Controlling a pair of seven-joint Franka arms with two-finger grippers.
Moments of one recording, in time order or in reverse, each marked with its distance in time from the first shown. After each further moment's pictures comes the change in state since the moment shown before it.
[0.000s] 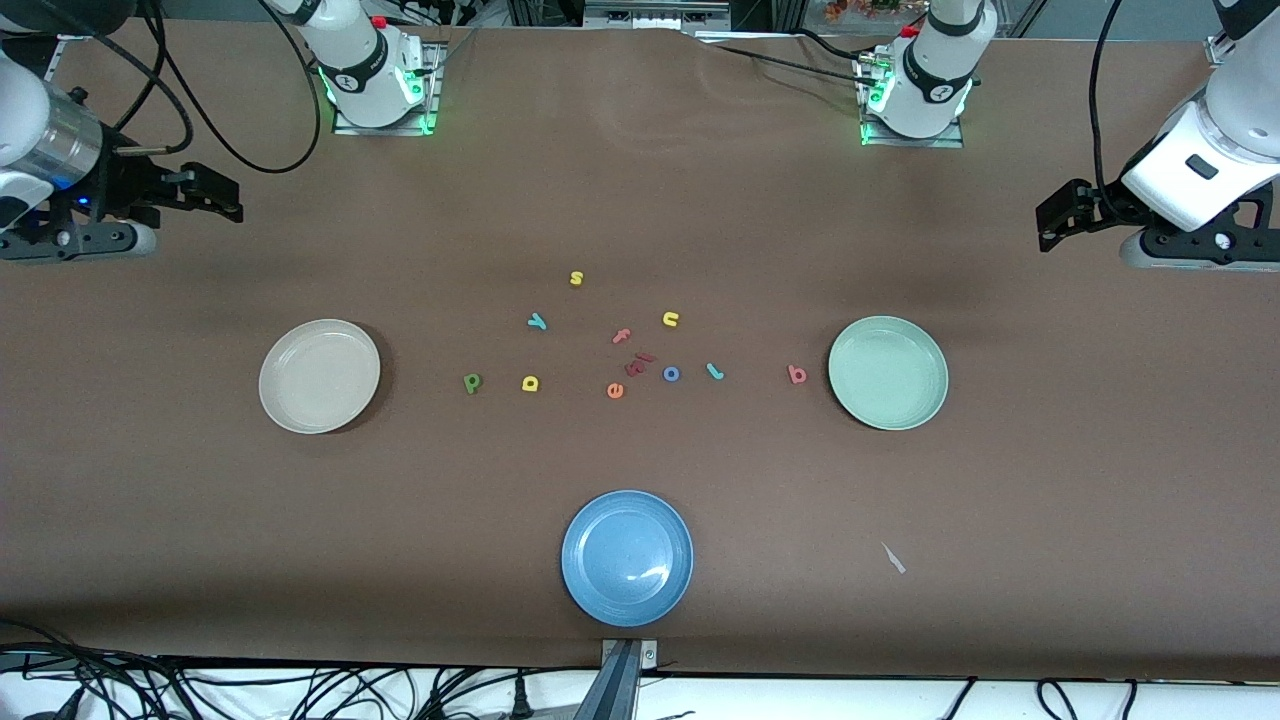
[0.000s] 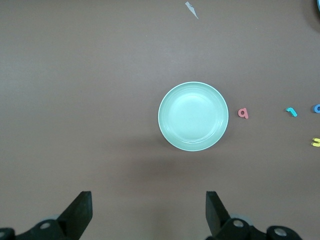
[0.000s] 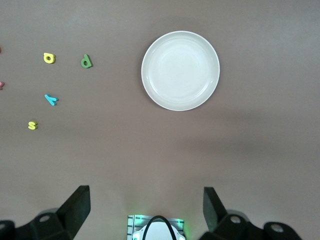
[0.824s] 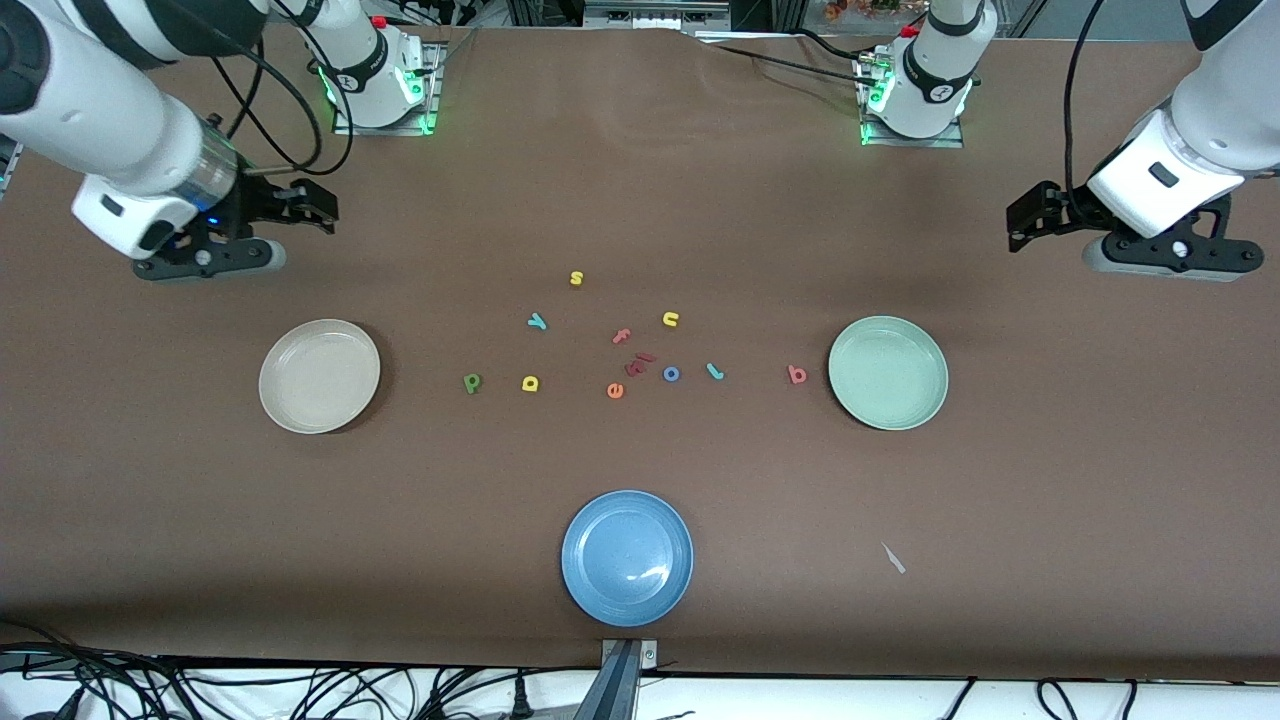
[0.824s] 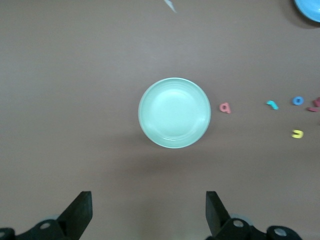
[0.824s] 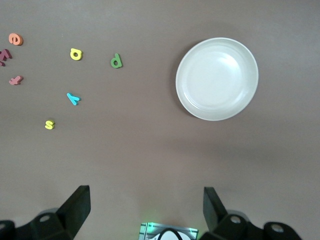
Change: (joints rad) left arm -0.013 0.025 -0.018 0.000 -0.068 0.000 0.002; right arm 0.165 0.075 0.006 -0.006 0.001 0.070 0.086
